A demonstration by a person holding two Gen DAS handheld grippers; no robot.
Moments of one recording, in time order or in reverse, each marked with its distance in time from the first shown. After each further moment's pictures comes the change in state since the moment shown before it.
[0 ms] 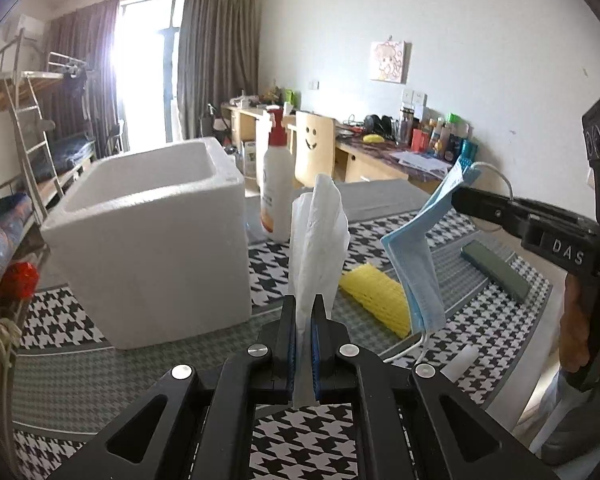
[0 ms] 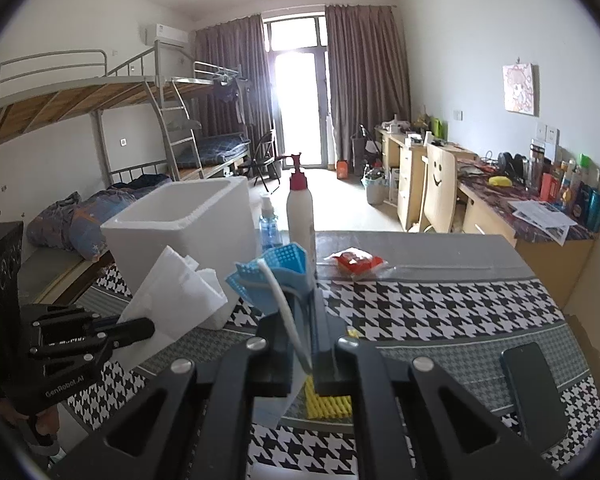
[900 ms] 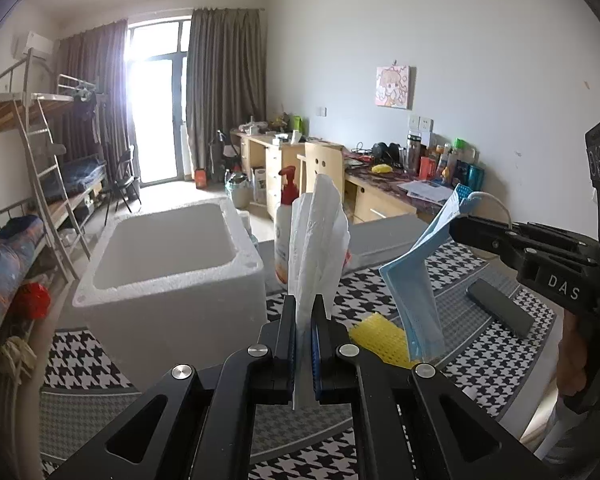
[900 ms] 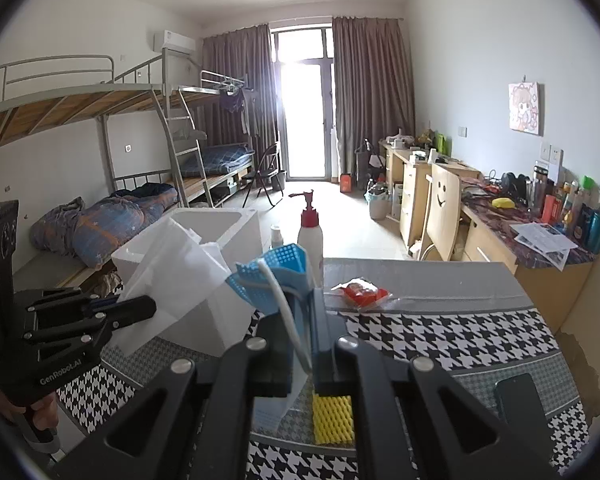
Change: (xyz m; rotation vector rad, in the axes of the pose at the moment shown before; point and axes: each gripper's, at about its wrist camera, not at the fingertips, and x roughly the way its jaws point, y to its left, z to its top) left arm -0.014 0.001 0.041 0.020 -0.085 0.040; right arm -0.006 0.005 0.033 -0.024 -0.039 0.004
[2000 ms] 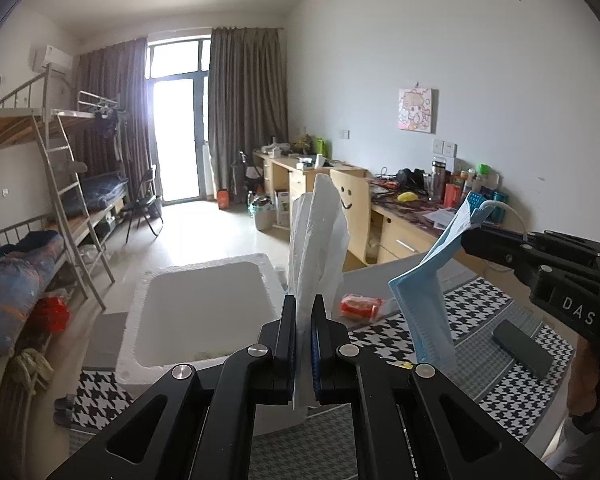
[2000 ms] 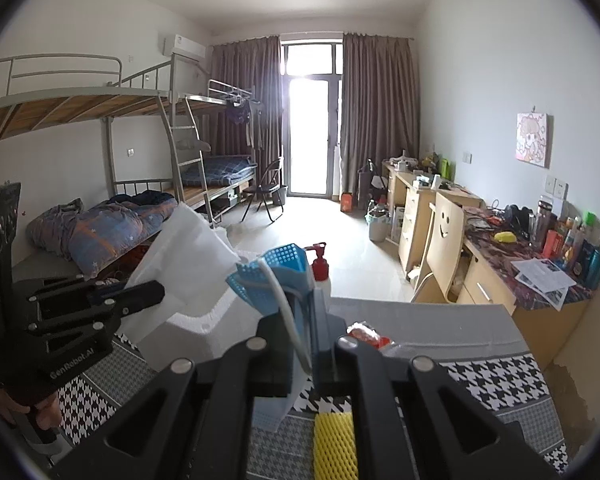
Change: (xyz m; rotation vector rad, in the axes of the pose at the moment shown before) left arm 0.003 0.023 0.045 -0.011 -0.073 0.088; right arm 0.009 0.015 0.049 -0.058 -0.053 -0.007
